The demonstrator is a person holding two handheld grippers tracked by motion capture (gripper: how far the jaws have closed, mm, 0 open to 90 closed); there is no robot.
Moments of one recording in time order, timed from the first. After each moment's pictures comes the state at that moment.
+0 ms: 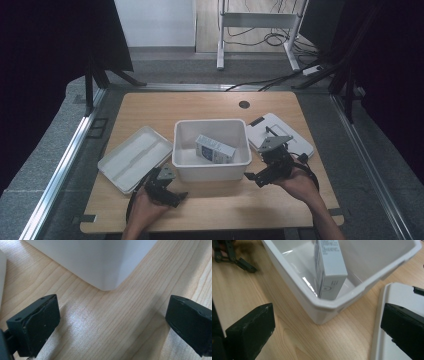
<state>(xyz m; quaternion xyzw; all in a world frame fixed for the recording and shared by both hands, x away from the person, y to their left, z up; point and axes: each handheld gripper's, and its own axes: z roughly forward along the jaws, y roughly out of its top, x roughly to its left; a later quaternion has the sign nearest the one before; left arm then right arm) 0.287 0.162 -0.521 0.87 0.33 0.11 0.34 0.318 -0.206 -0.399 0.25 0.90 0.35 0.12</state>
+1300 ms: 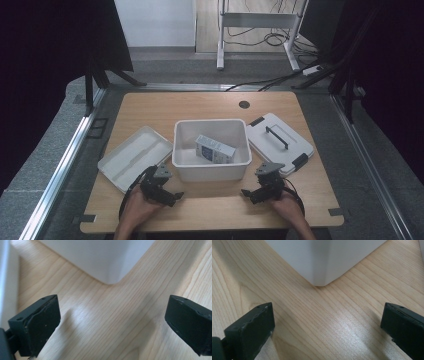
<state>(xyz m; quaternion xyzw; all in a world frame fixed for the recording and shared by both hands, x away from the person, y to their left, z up) 0.285 0.177 -0.501 0.88 0.34 0.10 0.32 0.312 -0.217 -0.519 0.30 0.88 0.35 0.12</state>
